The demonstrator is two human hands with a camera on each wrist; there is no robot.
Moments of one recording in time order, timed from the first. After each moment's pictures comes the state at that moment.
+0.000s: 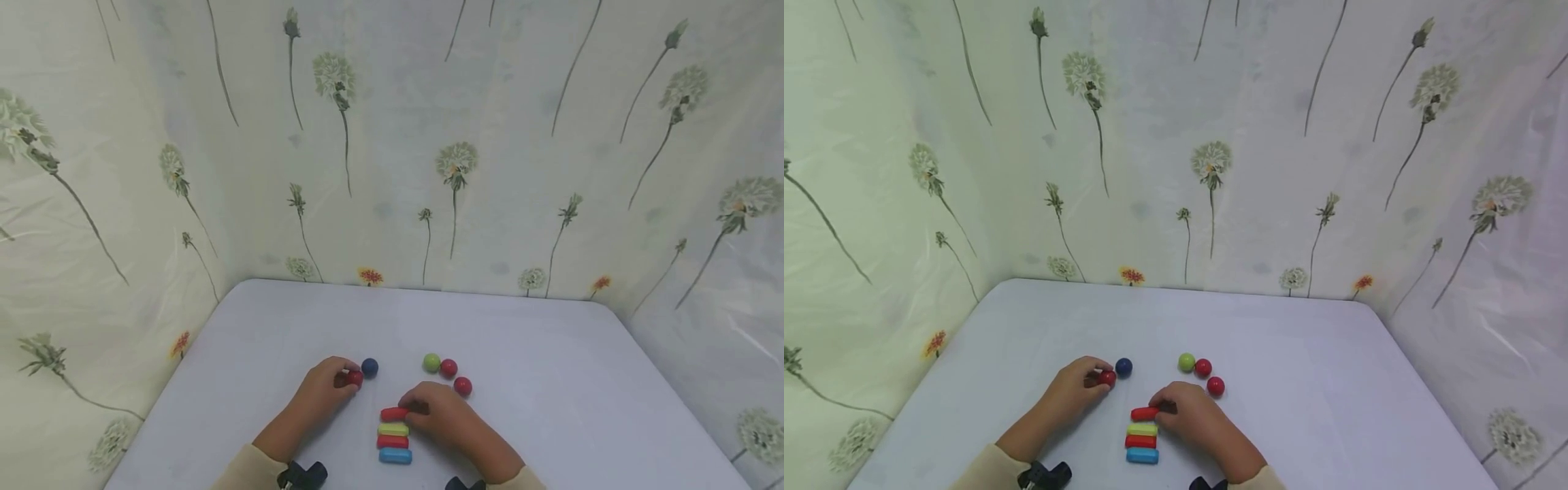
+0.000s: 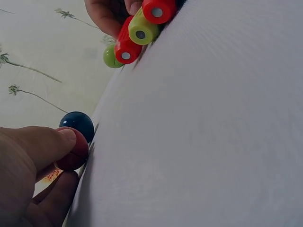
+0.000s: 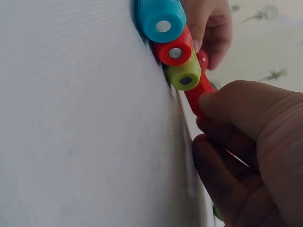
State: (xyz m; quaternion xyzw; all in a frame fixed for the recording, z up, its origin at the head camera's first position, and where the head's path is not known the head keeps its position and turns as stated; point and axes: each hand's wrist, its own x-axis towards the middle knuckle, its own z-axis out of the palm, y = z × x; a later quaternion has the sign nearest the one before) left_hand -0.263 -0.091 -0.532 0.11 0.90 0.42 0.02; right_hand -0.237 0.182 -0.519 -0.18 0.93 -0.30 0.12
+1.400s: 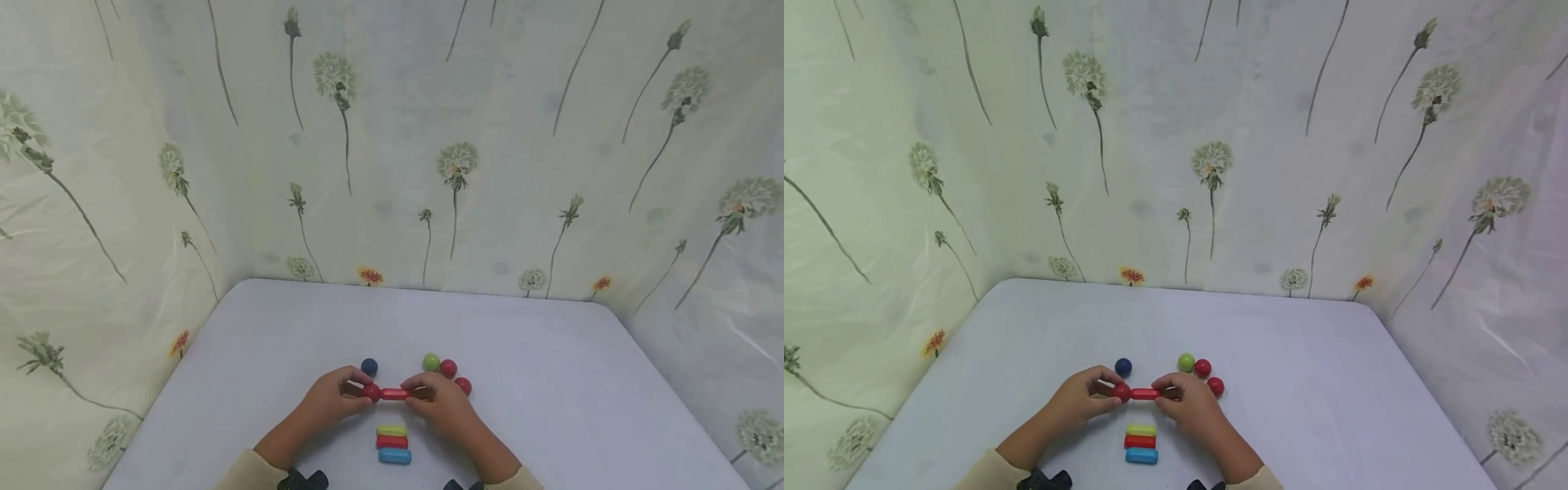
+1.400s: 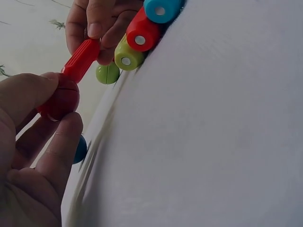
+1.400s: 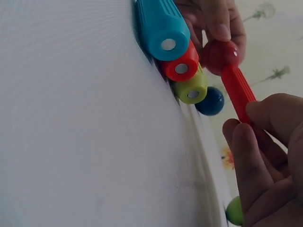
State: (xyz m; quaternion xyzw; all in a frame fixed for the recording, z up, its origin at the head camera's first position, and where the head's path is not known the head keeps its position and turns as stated) left_hand -0.252 -0.082 -0.530 0.14 0.85 0.51 0.10; right_hand -0.234 0.182 -0.514 -0.11 0.89 -0.44 0.06
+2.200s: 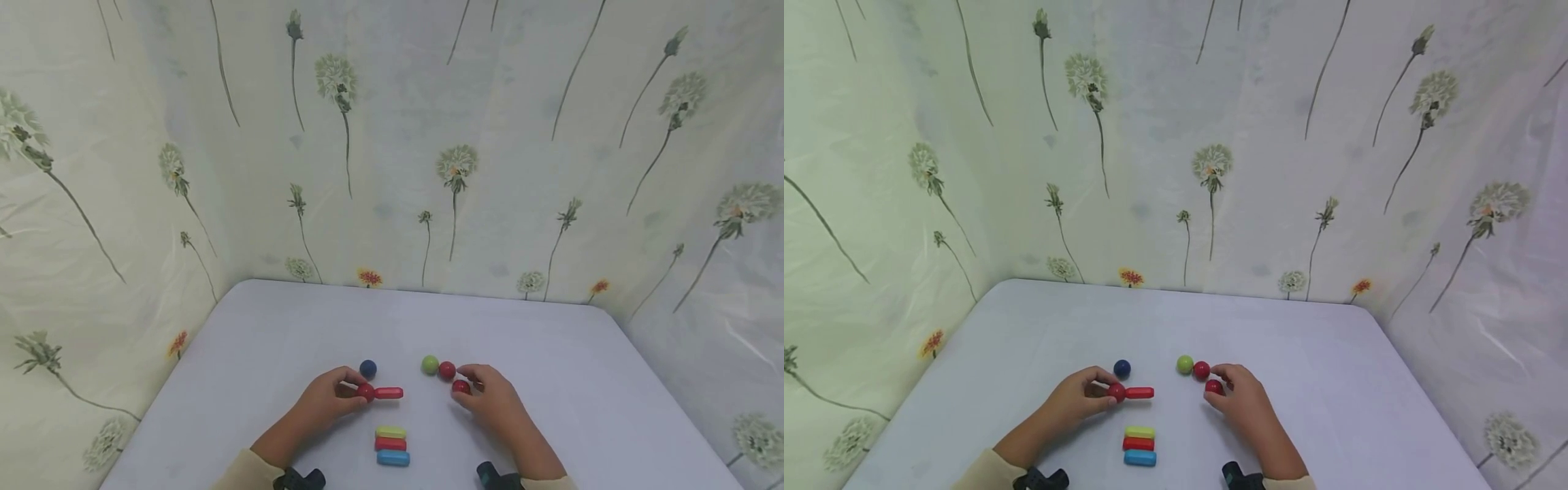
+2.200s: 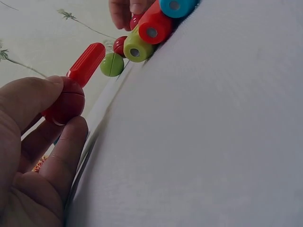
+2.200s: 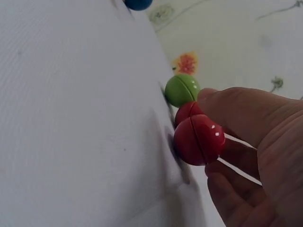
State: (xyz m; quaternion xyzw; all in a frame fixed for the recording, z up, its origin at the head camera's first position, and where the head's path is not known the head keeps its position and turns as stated) left_hand -0.256 -0.087 -0.540 0.12 0.85 0.51 0.10; right_hand -0.240 0.252 -0.505 0.03 0.94 -0.34 0.00
